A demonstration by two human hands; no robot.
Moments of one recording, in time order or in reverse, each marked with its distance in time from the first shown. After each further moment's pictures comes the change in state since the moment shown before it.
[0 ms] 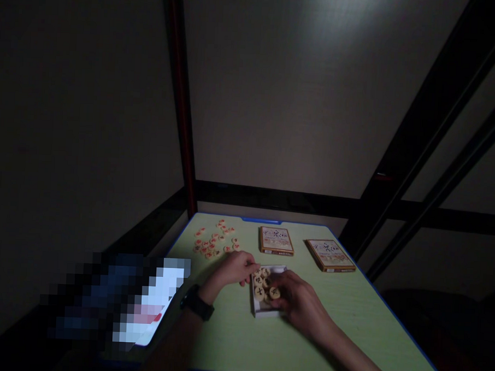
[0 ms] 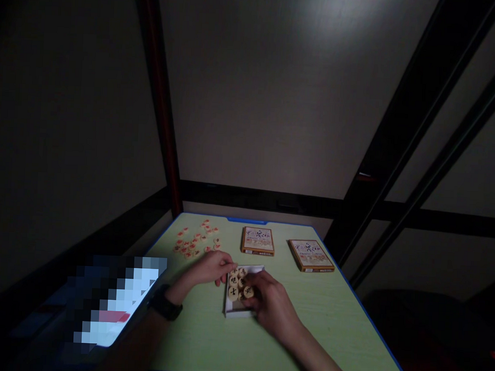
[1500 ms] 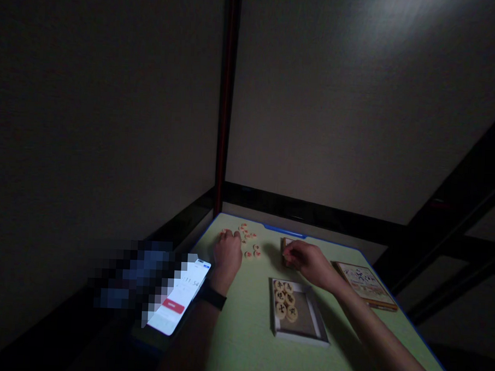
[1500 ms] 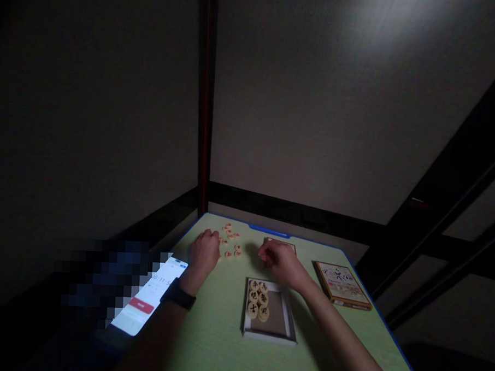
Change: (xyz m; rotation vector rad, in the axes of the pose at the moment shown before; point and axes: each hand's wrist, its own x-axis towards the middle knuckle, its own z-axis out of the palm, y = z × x) left_hand -0.018 -0.005 -0.051 0.779 0.722 -0.308; right_hand 0.116 -0.008 -0.034 -0.086 -0.077 -0.250
